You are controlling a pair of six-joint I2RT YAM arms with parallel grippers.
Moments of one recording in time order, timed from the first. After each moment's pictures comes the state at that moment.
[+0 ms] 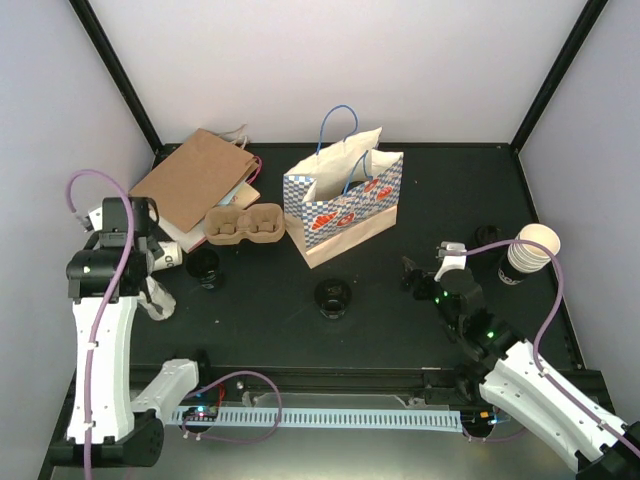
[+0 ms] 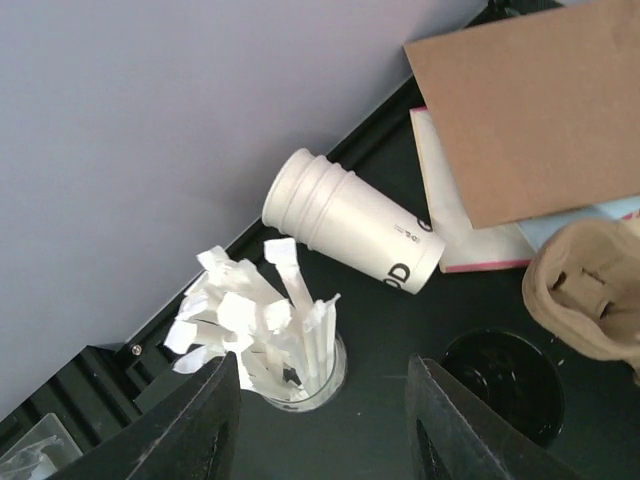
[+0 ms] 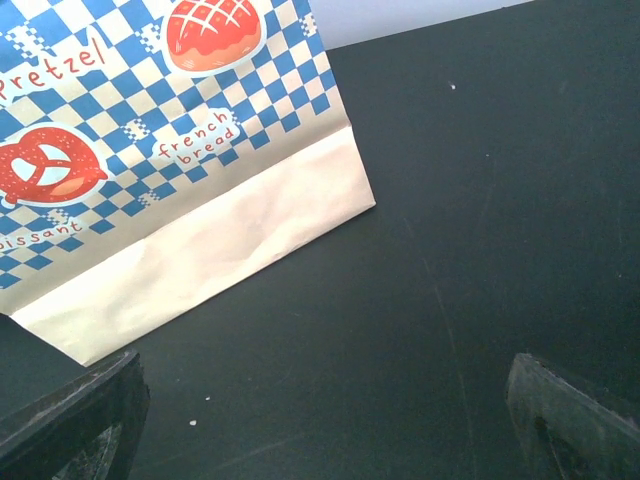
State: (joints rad) left arm 0.03 0.93 1.34 -1.33 -0.54 -0.54; right arm 0.63 0.55 0.35 -0.23 0.34 0.48
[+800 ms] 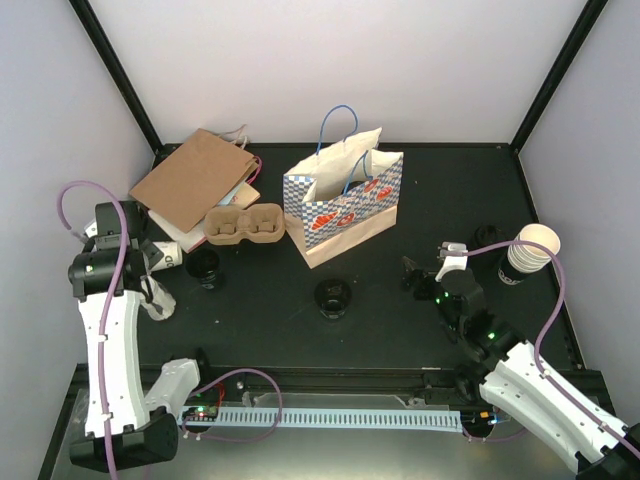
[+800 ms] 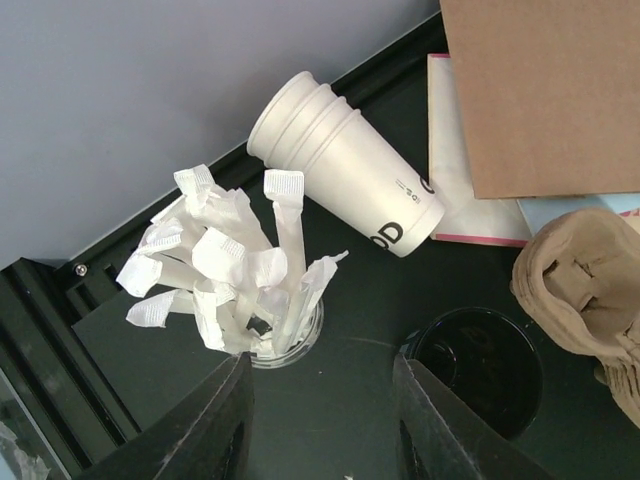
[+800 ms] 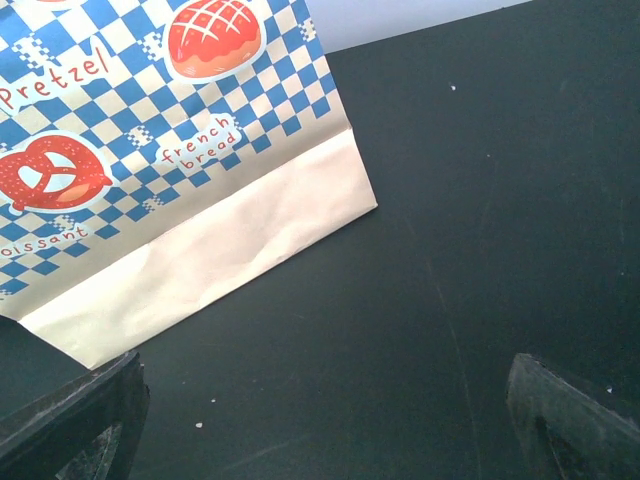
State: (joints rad) left arm 0.20 0.91 1.26 -1.30 -0.36 -0.64; right arm 0.63 0.54 0.35 -0.23 0.34 0.49
